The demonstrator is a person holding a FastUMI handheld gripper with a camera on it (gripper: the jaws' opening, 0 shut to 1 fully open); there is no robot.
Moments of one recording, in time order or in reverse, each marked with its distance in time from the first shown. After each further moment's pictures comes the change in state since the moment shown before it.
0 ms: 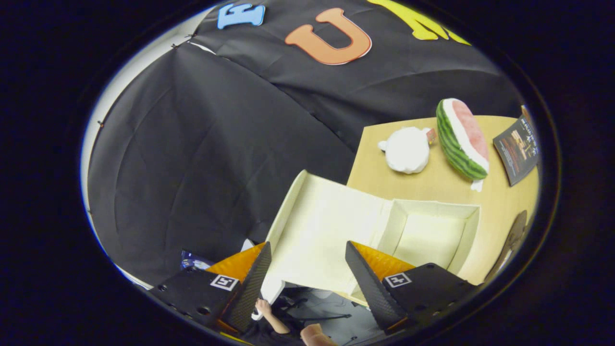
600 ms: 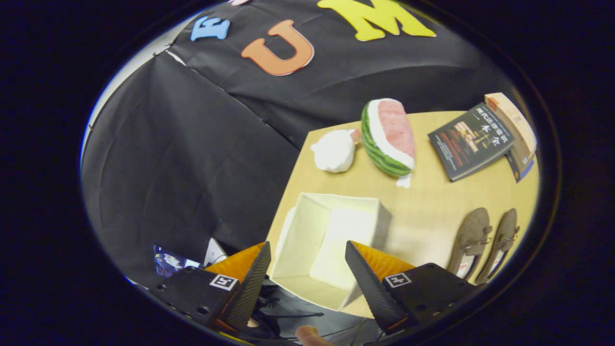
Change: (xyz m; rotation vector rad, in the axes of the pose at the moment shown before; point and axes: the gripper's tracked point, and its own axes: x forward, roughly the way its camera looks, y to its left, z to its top) arm -0.095 -0.179 -0.026 0.046 -0.029 -0.196
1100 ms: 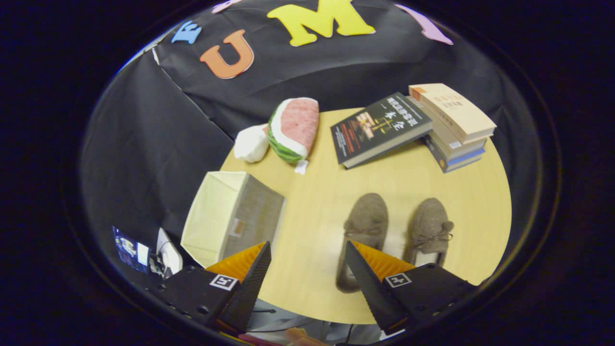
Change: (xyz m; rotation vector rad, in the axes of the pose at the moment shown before) arm -0.068 -0.210 -0.054 -0.010 -0.033 -0.272
